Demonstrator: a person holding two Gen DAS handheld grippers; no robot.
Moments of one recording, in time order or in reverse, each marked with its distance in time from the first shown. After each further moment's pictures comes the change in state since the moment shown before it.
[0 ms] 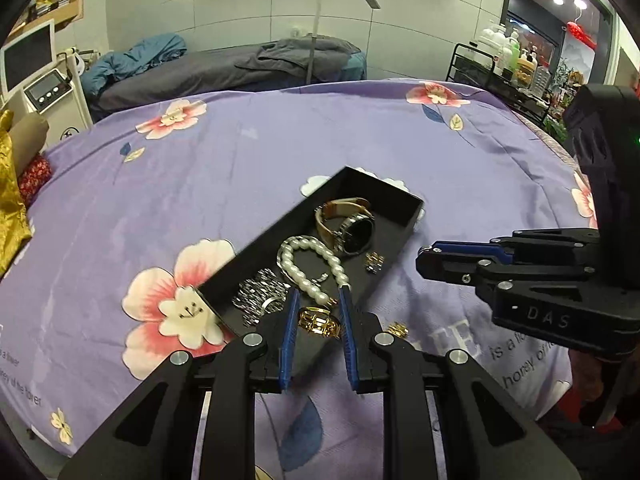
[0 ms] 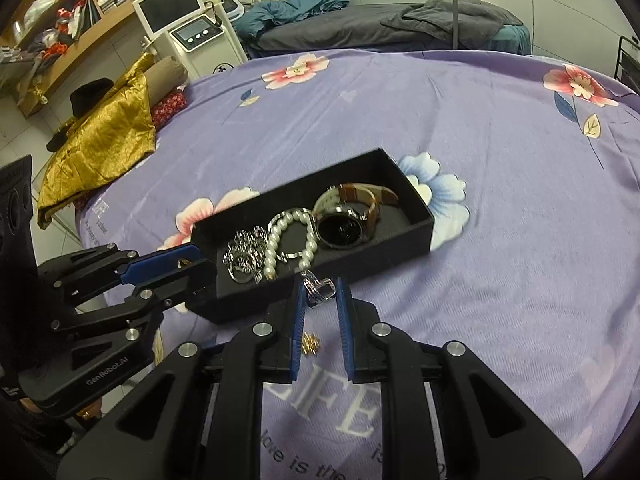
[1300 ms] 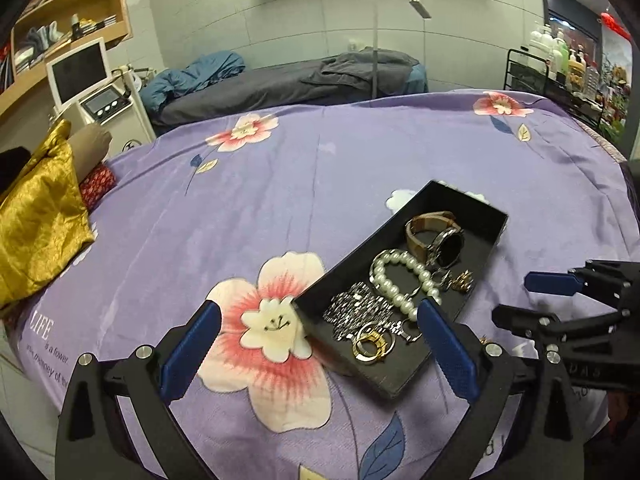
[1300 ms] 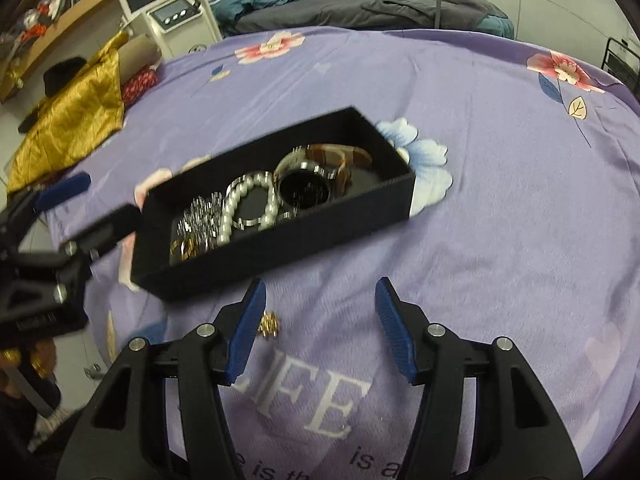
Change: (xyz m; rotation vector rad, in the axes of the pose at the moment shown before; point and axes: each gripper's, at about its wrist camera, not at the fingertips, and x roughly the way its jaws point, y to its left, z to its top) left arm -0.001 0.028 -0.006 -0.024 -0.048 0.258; right arm 0.027 -0.006 -0.028 -0.025 0.053 -0.127
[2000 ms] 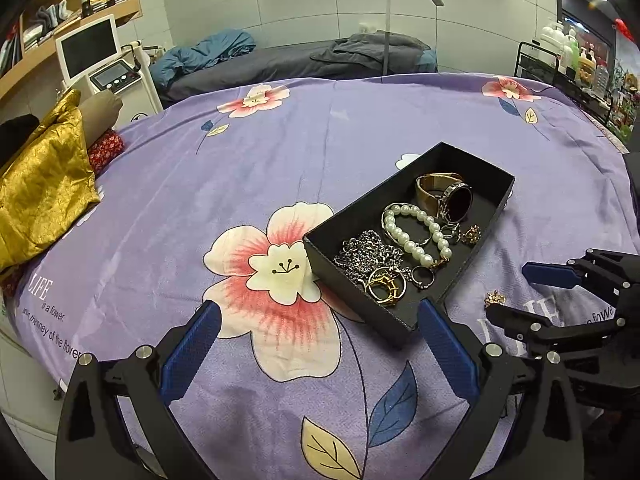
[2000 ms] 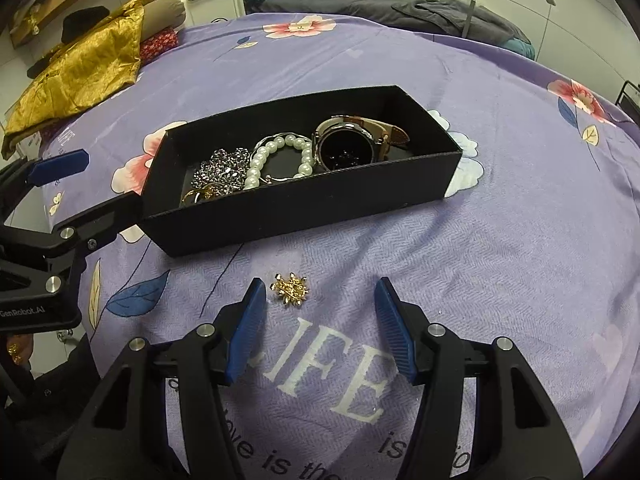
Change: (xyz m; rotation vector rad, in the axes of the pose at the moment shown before) left arm -0.004 0.004 -0.031 -0.035 0.052 0.004; right arm 0.010 0.030 -0.022 -0.143 0.015 -0.046
